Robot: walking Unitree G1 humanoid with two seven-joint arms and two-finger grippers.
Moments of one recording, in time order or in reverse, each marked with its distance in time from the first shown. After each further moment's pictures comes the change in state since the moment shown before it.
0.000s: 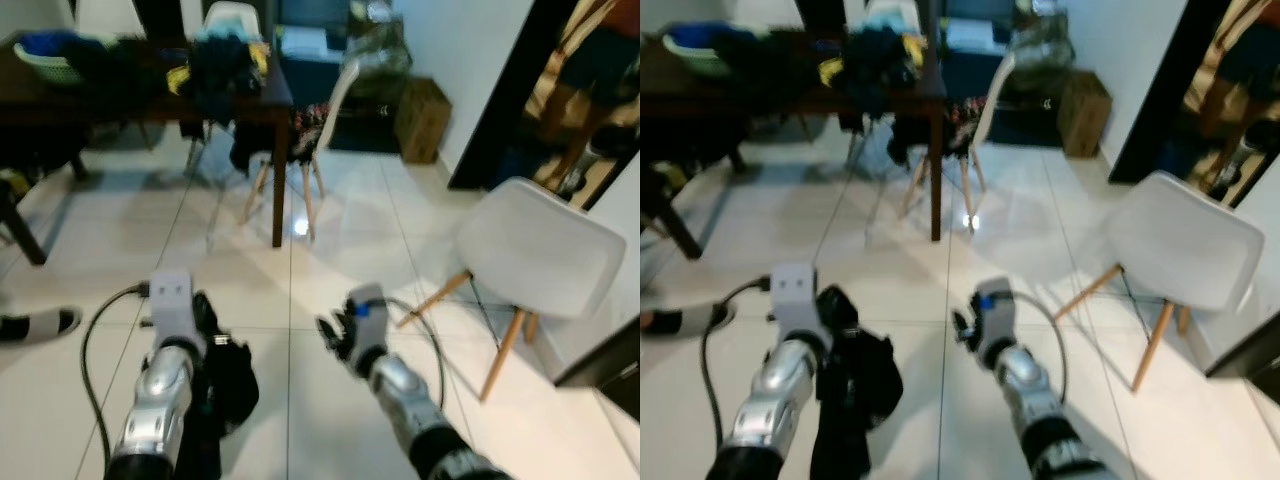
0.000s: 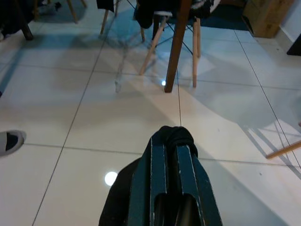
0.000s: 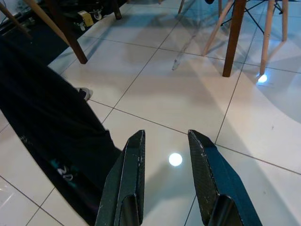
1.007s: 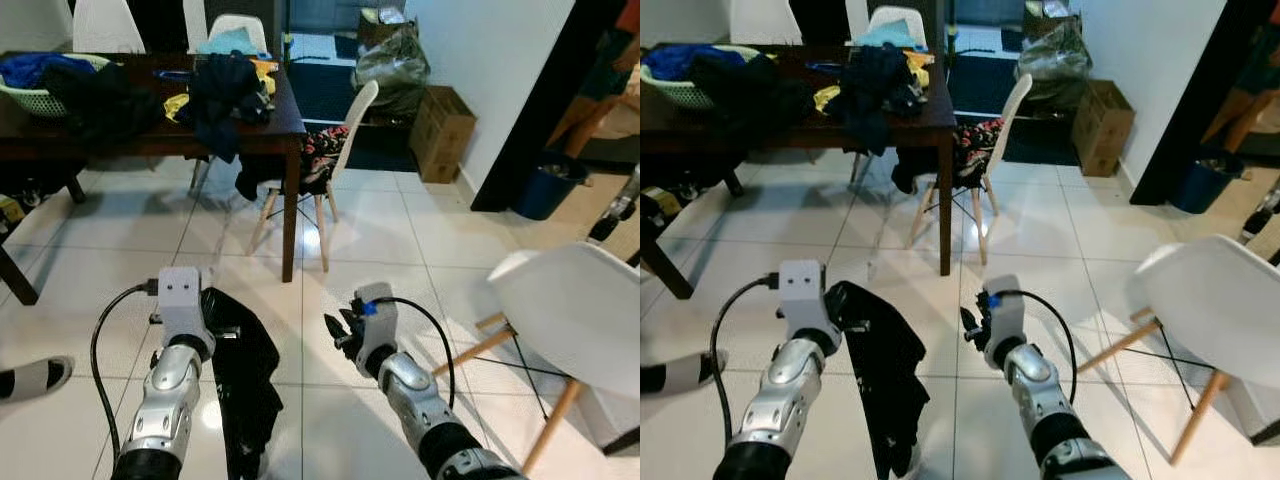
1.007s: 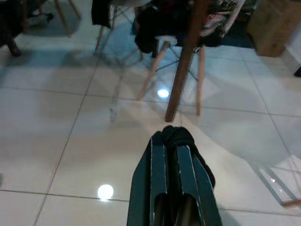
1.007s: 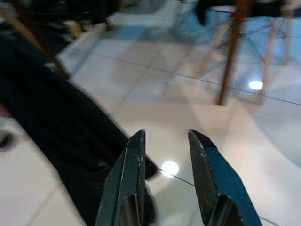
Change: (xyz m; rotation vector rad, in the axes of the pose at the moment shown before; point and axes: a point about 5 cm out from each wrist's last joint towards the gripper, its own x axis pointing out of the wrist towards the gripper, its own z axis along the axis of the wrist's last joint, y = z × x) left arm 0.000 -0.004 0.002 -0.014 -0.012 -0.017; right arm 0.002 0.002 0.002 -0.004 -0.003 0.009
